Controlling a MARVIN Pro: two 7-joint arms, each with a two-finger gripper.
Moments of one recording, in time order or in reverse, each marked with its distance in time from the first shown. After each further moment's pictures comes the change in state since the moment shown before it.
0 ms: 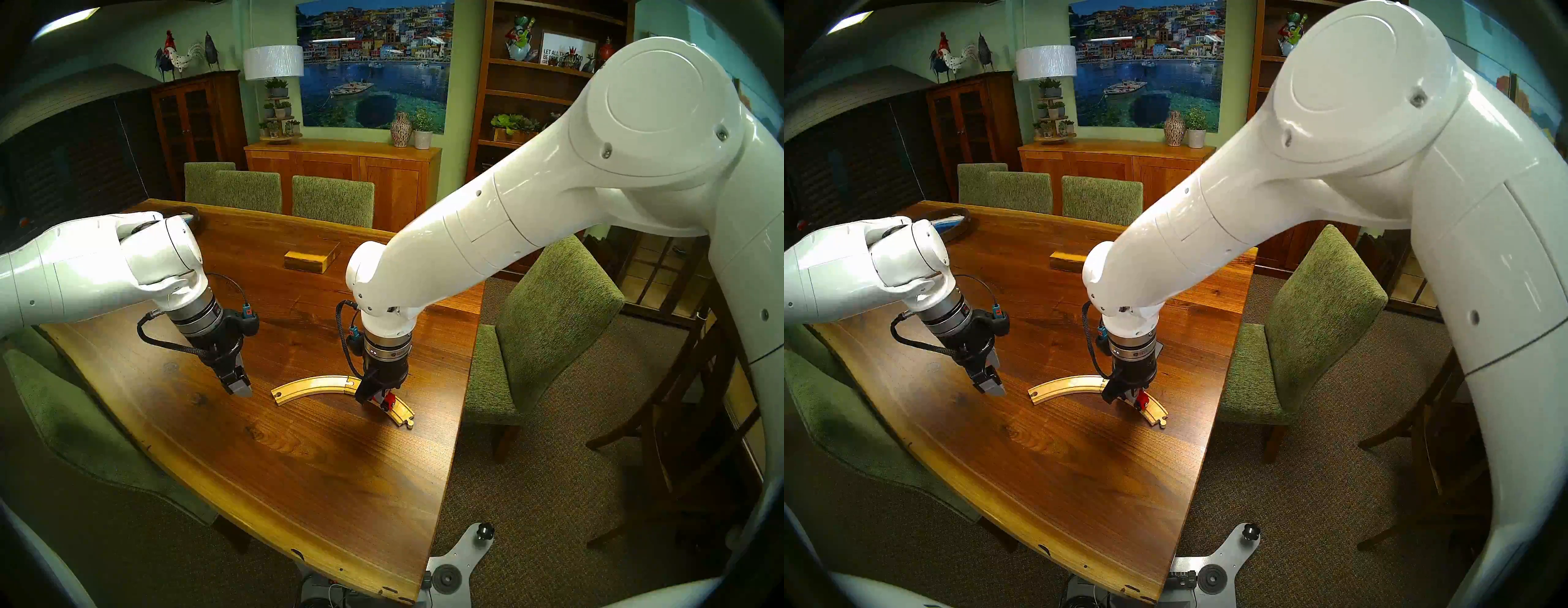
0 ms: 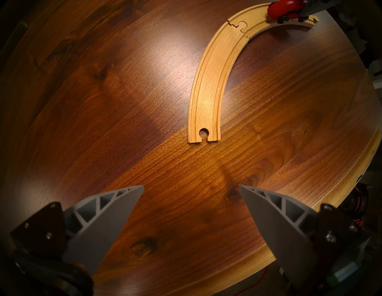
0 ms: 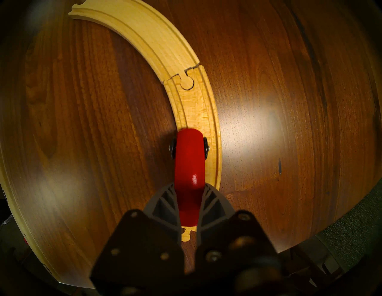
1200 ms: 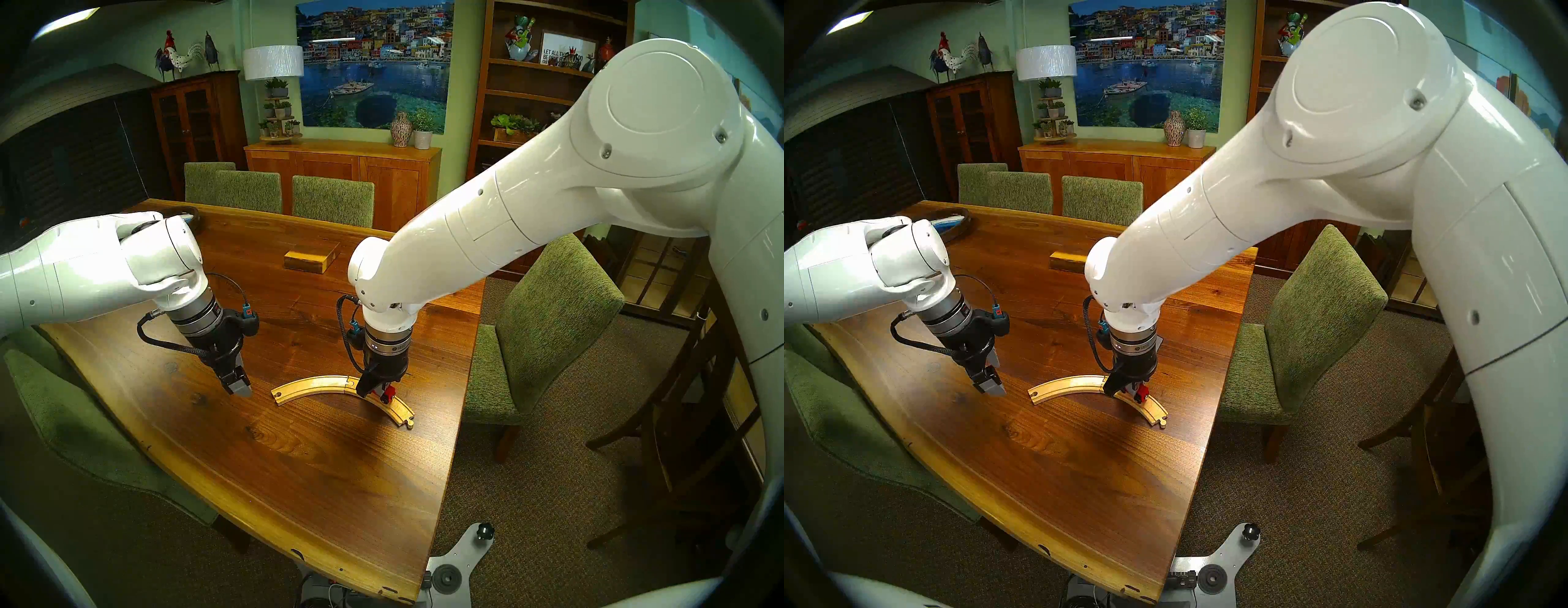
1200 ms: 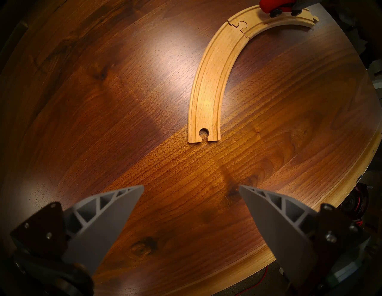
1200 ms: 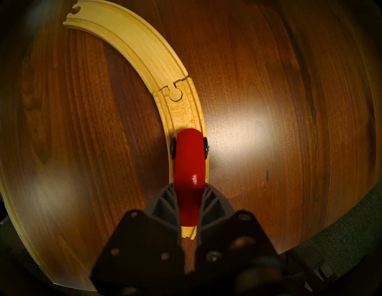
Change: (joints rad) left arm 0.000 0.000 0.000 0.000 0.000 0.000 0.000; right arm -0.011 0.004 -0.004 0.025 -0.041 -0.016 0.023
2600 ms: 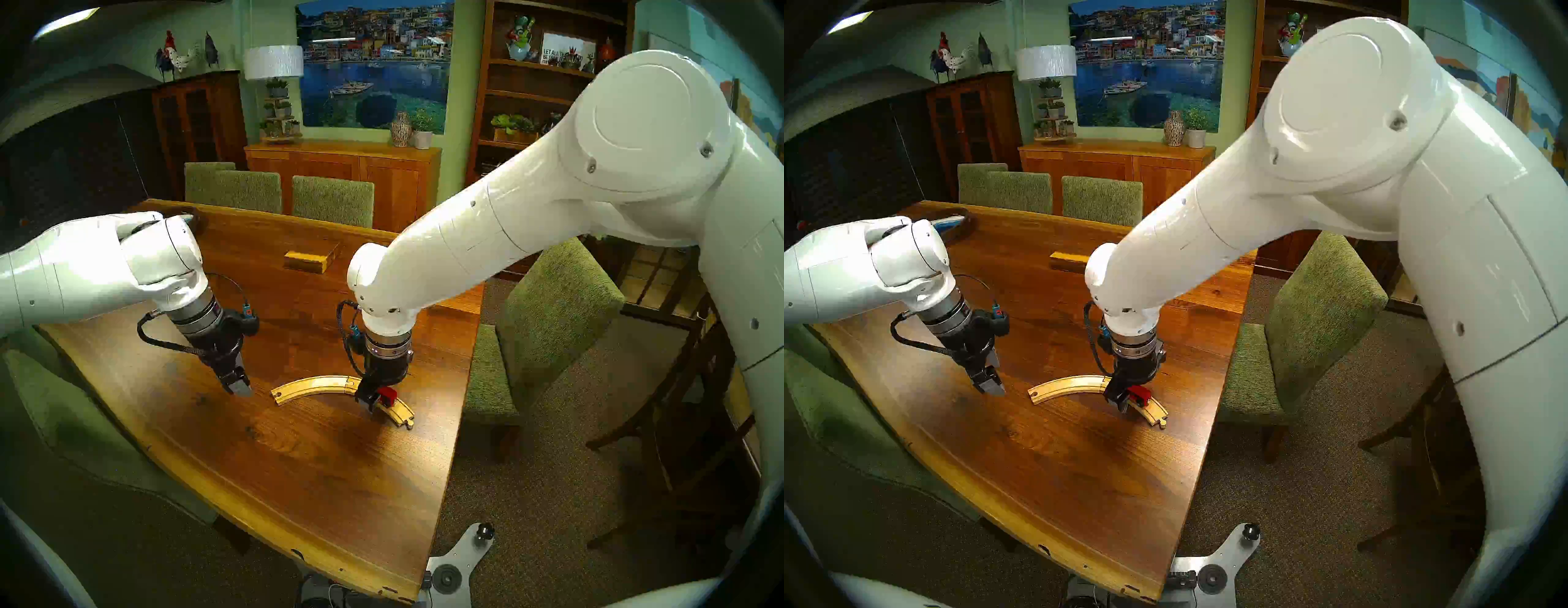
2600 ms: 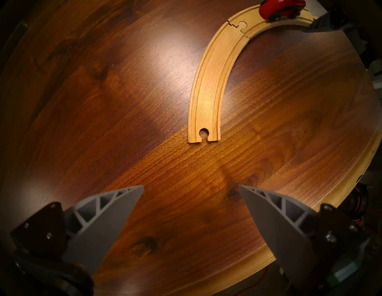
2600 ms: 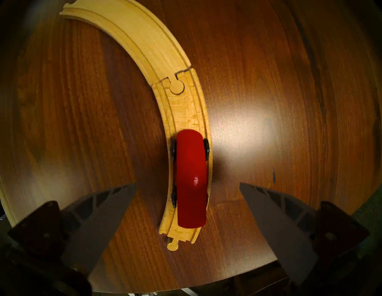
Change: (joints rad) left arm 0.000 0.000 0.000 0.000 0.000 0.000 0.000; right arm -0.027 -0.016 -0.008 0.031 -0.023 0.025 0.017
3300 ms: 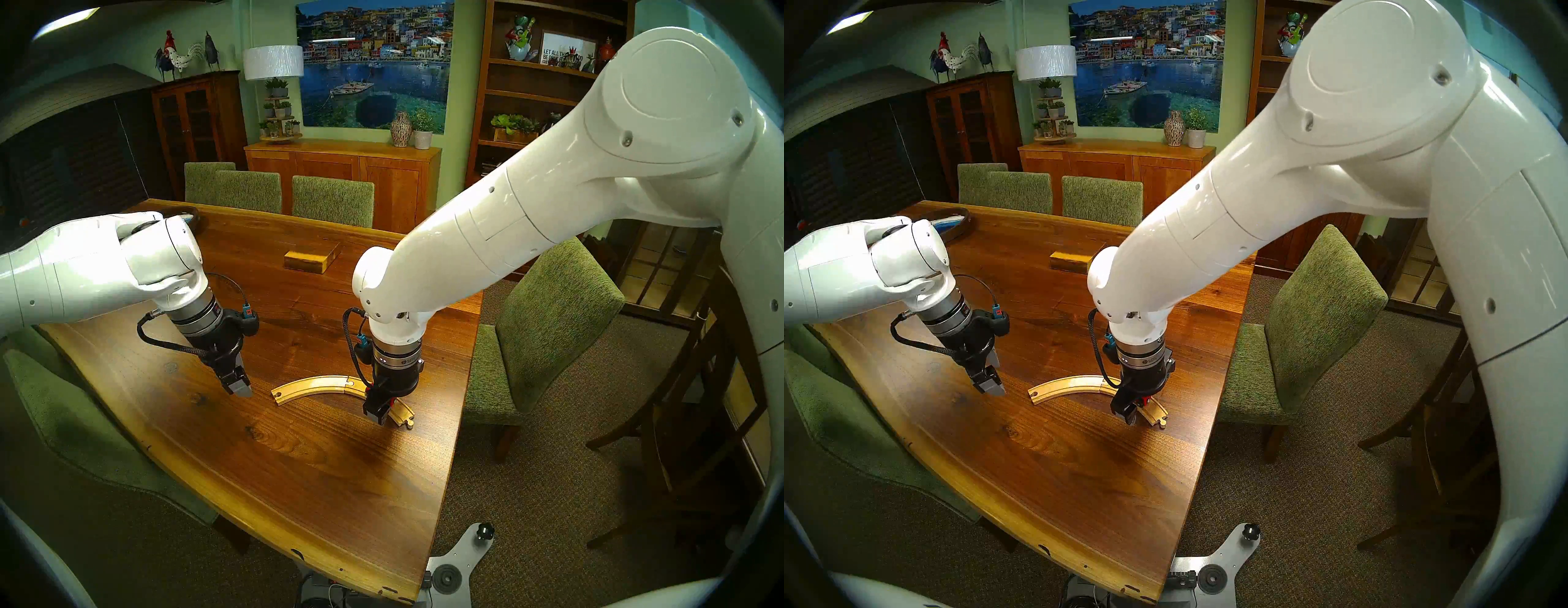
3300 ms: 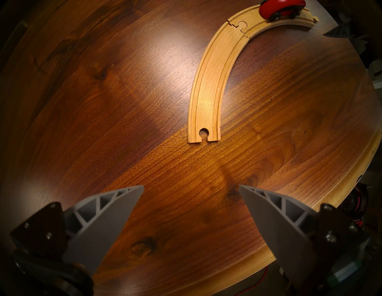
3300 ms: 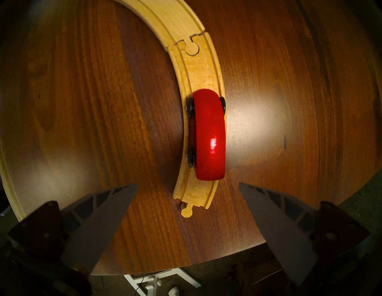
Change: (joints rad) left arm 0.000 0.000 0.000 0.000 0.000 0.000 0.000; right arm 0.082 0.043 0.002 -0.164 0.085 -0.025 -0.087
